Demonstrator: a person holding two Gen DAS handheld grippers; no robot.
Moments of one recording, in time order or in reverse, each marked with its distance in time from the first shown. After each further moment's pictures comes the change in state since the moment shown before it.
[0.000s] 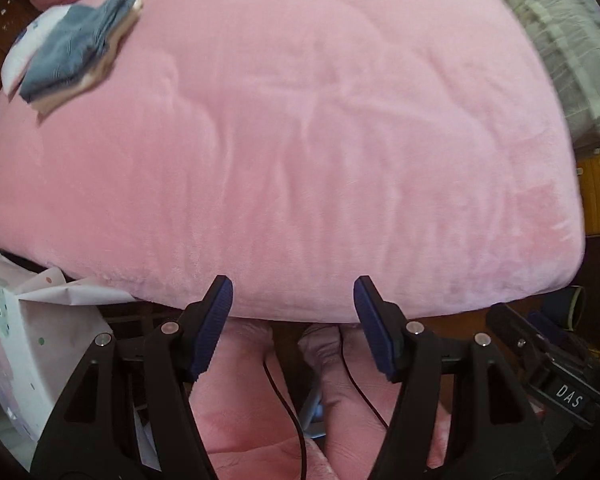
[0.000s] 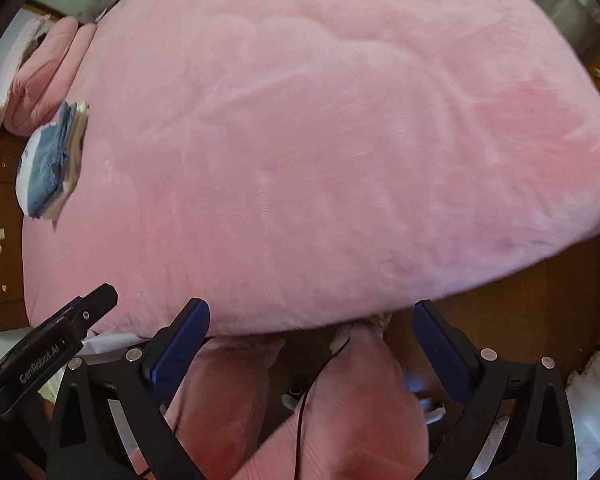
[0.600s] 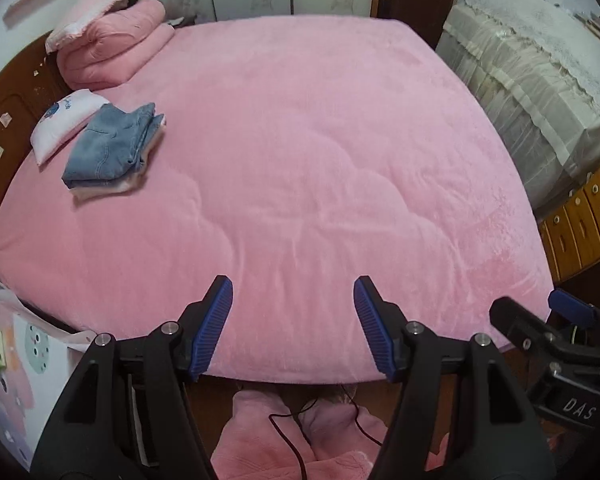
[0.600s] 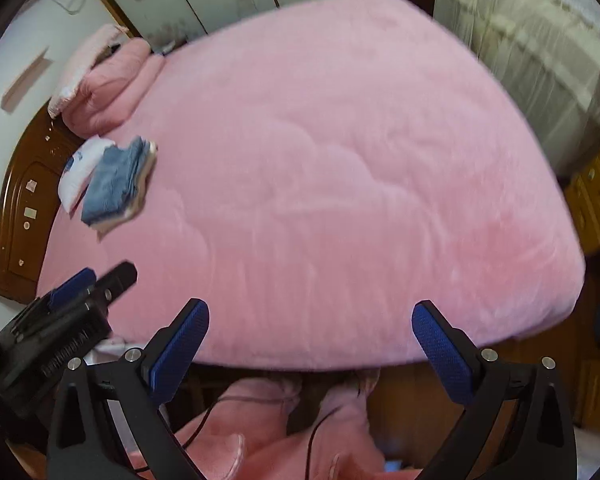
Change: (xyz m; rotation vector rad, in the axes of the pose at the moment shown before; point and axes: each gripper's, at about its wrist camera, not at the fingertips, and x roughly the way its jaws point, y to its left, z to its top) left arm -0.176 -0.018 0.016 0.030 -0.372 0.022; right arm -0.179 0.080 0.019 -0.225 -0.332 -0.030
